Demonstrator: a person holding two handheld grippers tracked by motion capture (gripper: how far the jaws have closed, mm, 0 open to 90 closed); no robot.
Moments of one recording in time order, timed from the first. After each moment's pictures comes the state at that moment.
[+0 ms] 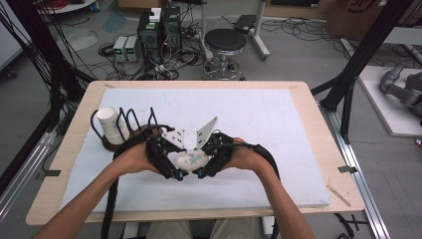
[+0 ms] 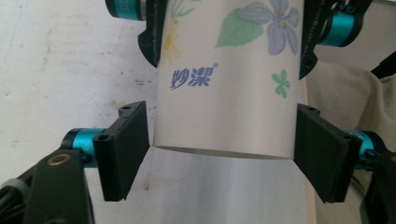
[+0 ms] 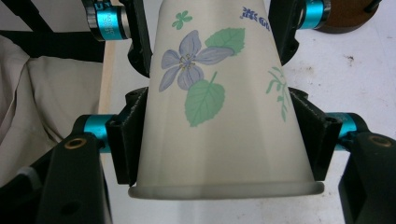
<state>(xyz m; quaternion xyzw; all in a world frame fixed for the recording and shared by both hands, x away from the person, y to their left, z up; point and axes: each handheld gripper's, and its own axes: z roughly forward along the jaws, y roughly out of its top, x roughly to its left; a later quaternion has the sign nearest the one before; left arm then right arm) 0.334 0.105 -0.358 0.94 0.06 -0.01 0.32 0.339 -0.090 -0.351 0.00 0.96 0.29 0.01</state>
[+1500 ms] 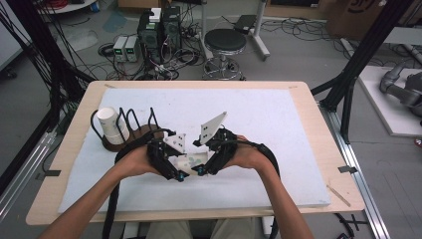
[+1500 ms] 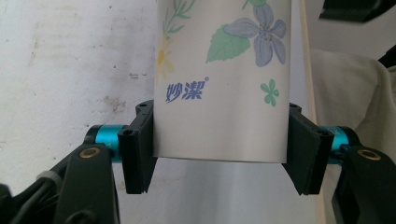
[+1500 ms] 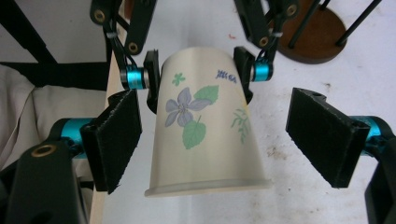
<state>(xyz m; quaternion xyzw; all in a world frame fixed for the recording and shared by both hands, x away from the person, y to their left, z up) 0.332 0.104 -0.370 0.95 0.05 0.00 0.31 0.340 -0.099 -0.338 0.00 0.94 0.35 0.02</state>
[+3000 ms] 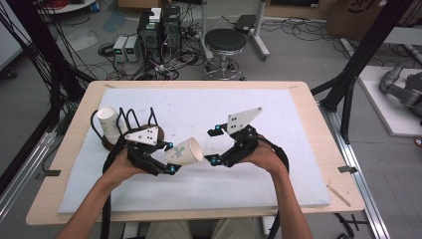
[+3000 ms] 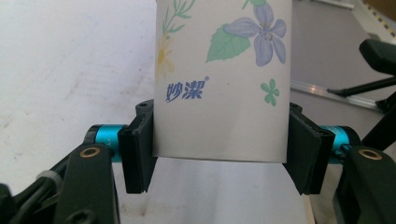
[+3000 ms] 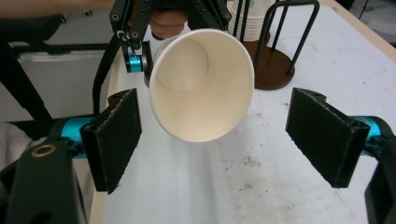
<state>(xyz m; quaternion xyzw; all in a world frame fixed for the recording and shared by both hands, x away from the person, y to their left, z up) 0.332 0.160 -0.389 0.84 0.11 -0.01 0.53 0.343 -0.150 -0.331 0.05 0.88 0.47 0.04</state>
